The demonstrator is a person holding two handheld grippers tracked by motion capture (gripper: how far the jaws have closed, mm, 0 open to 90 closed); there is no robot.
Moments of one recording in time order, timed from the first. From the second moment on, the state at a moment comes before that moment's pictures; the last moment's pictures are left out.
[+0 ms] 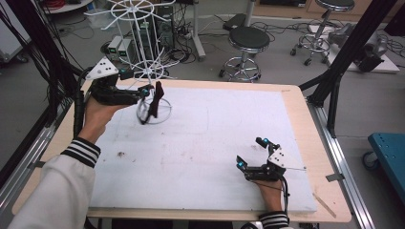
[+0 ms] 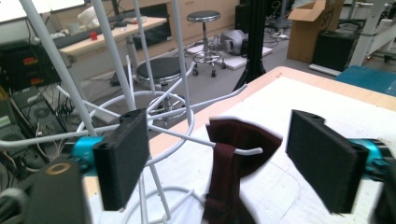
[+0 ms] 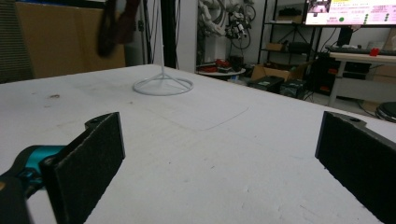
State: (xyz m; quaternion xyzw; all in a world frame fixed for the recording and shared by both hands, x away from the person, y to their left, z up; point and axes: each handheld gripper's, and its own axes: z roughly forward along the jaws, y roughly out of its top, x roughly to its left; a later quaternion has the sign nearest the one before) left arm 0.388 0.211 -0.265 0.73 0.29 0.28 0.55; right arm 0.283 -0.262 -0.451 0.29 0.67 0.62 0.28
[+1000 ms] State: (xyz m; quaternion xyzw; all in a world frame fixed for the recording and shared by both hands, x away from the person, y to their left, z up) left arm 0.290 0.275 -0.345 0.66 0.25 0.32 0.63; right arm 0.280 -0.266 -0.453 0.30 0.65 0.63 0.29
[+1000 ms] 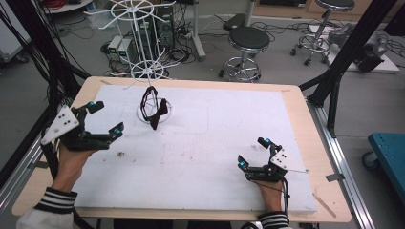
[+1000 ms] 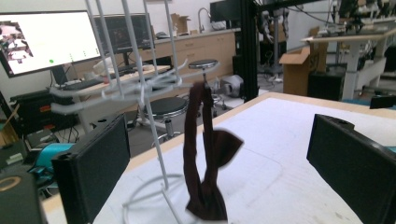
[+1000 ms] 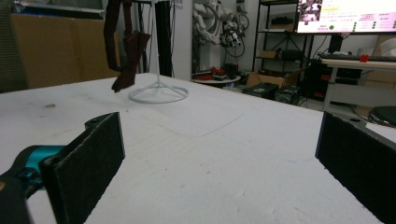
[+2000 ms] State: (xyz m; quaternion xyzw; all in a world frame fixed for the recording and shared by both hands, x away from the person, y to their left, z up) left arm 0.271 0.285 -0.452 0.64 0.30 0.32 0.63; right arm 0.278 -0.267 -0.453 0.30 0.65 0.64 0.29
